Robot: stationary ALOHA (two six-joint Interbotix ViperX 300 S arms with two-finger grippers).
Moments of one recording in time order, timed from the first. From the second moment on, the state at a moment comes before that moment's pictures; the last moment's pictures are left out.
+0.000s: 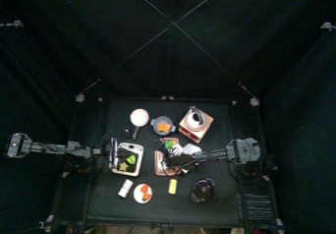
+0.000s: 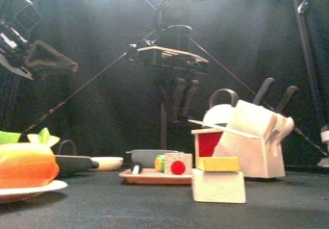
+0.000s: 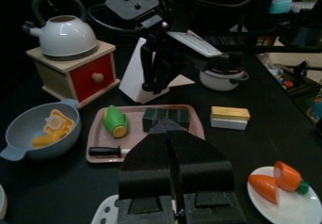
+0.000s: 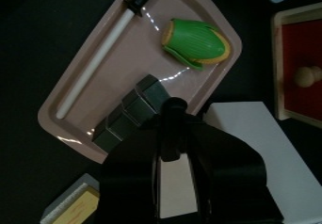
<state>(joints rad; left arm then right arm) 0.07 -0.78 1.38 0.02 -0.50 0.01 0.06 0.33 -0.06 -0.40 1.22 0.98</state>
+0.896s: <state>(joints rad) 0.07 -0.78 1.32 -0.11 -0.59 0.01 -0.04 0.21 -0.07 -0.72 0.87 1.00</state>
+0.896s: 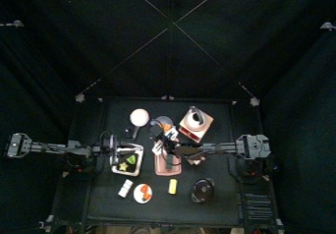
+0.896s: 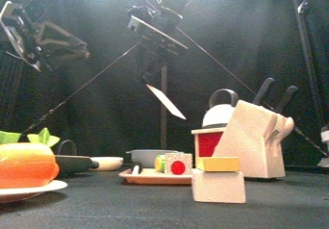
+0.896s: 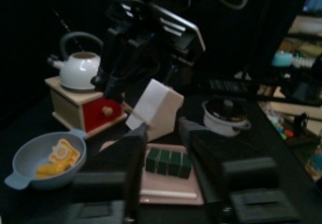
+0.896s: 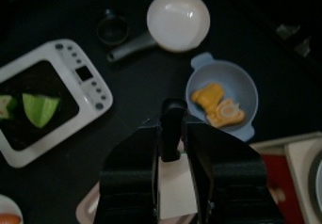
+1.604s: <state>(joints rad) 0.19 -0.54 1.12 -0.41 -0.68 0.05 -0.14 0.13 -0.03 -1.30 0.54 1.54</state>
